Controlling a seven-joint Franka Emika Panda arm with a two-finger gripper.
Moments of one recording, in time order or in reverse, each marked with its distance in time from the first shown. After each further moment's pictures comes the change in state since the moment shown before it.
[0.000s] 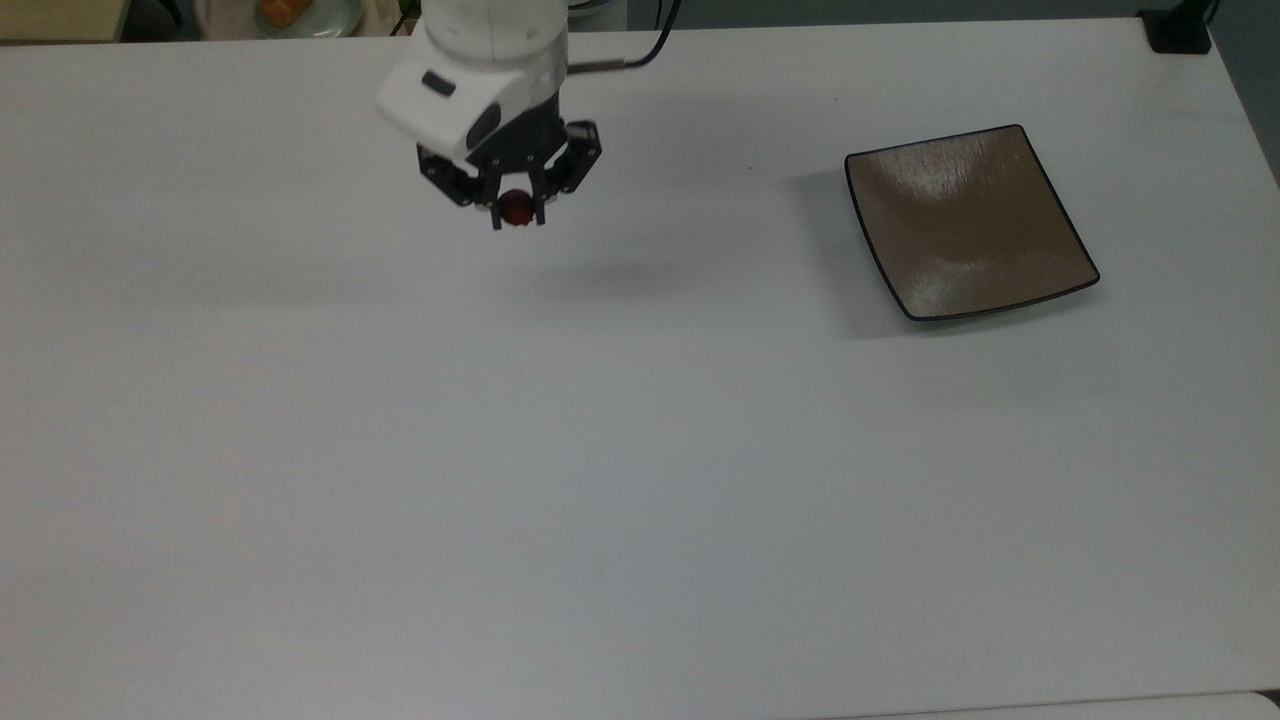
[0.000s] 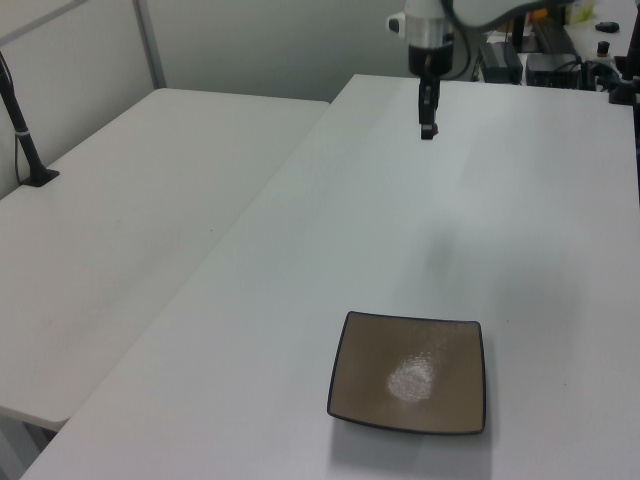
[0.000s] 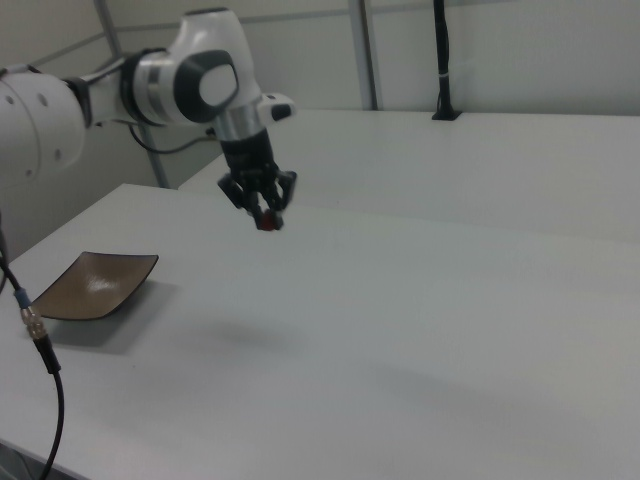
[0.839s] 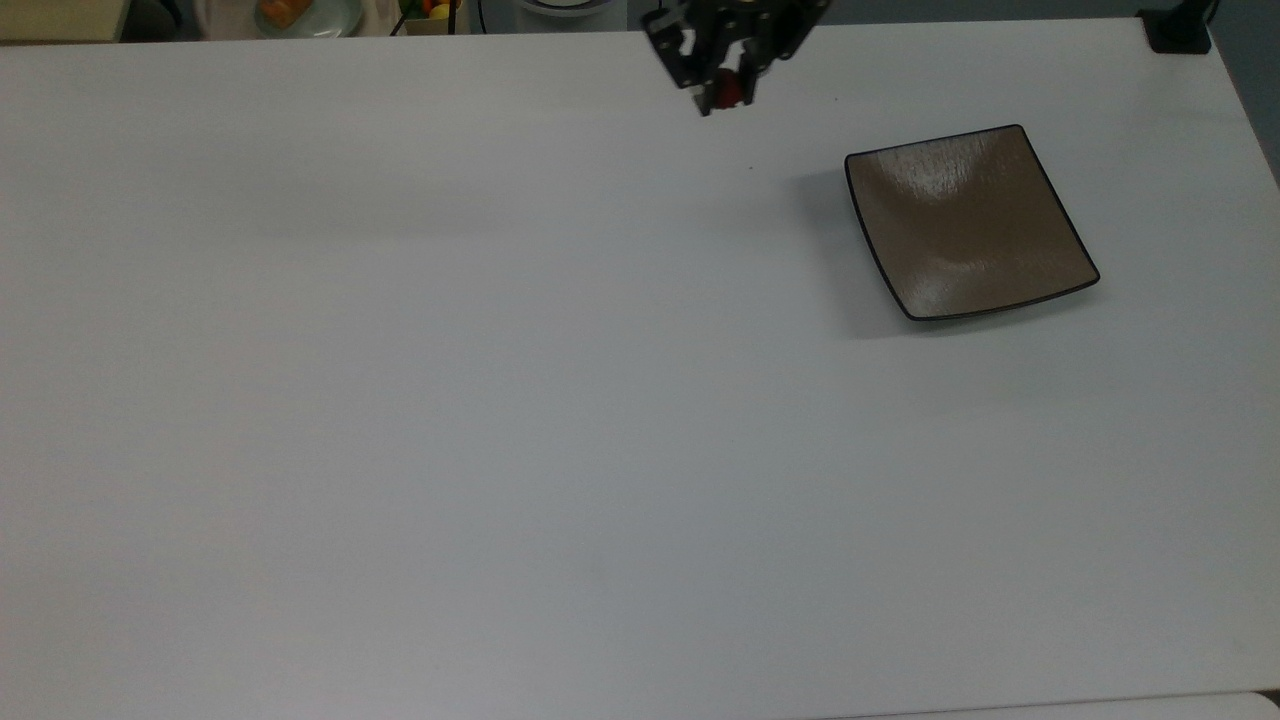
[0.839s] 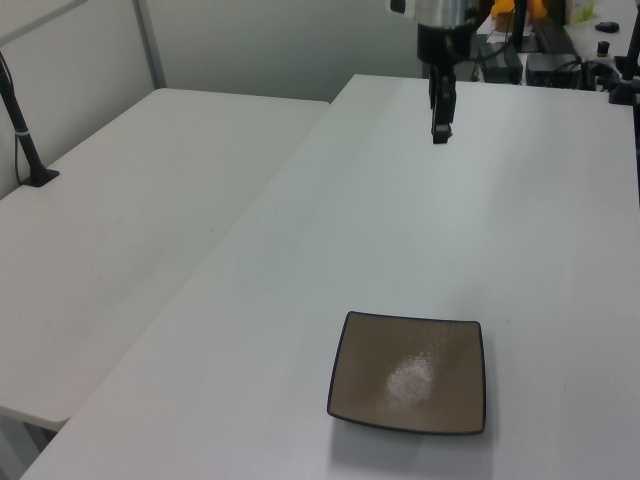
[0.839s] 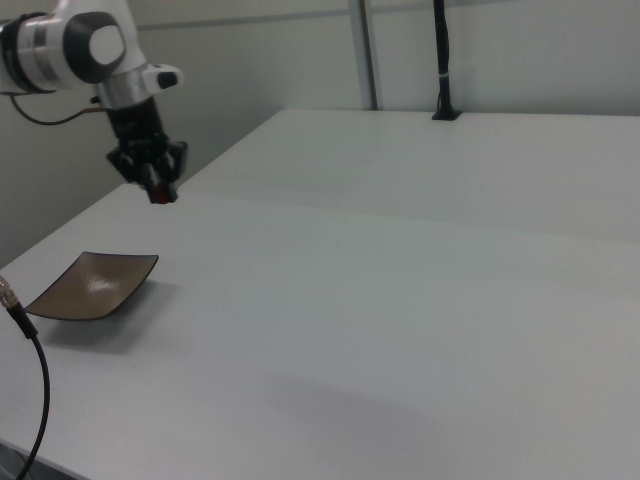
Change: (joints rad) arm 0.263 -0.092 0.010 0.047 0.033 -0.161 0.118
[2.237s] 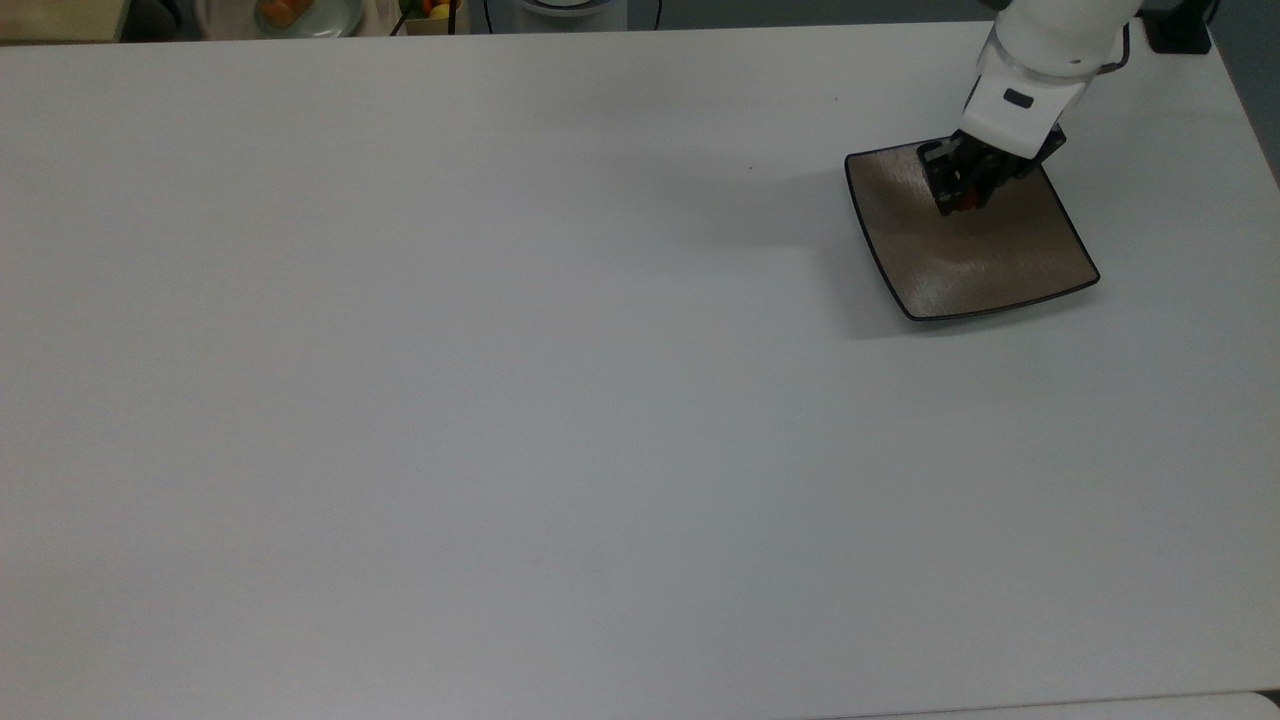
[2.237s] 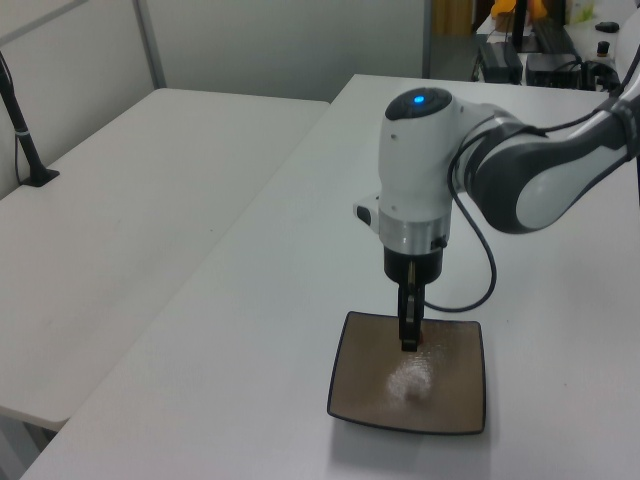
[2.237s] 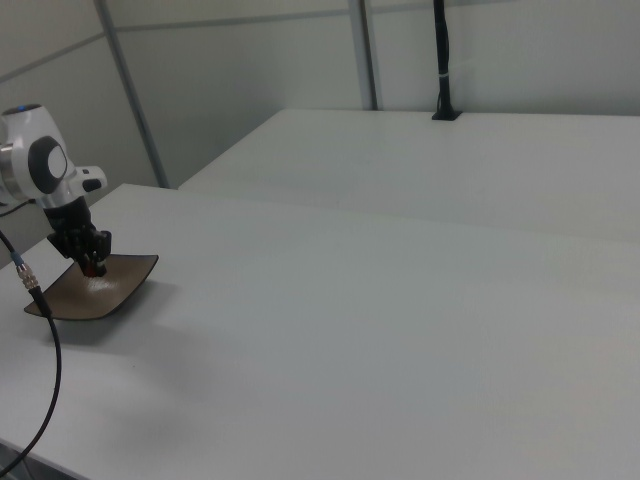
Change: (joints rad) arm 0.355 0.307 0.001 -0.047 0.015 0.380 0.448
